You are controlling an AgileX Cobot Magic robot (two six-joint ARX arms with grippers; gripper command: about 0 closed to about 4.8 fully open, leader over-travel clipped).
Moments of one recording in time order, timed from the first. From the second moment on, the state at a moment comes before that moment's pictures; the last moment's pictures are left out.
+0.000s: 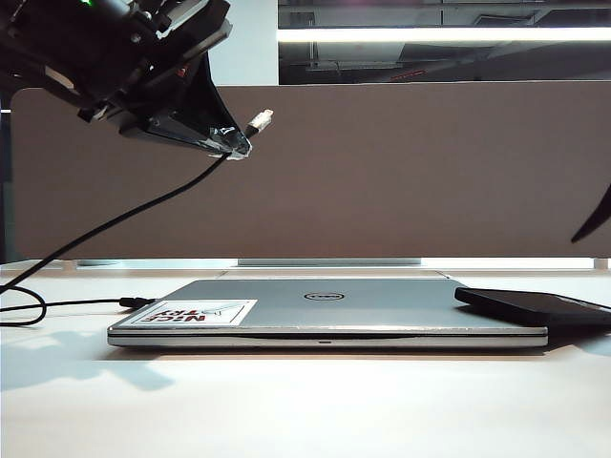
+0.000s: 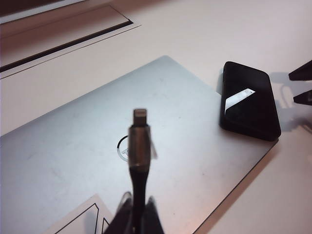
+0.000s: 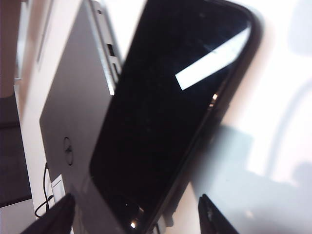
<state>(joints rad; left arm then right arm) -0.64 1.18 0.67 0.09 0.12 0.00 -0.14 1.17 0.42 0.00 -0.60 0.81</state>
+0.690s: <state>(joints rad) -0.64 1.18 0.67 0.09 0.12 0.00 -0.13 1.29 0.42 0.12 -0.64 0.82</state>
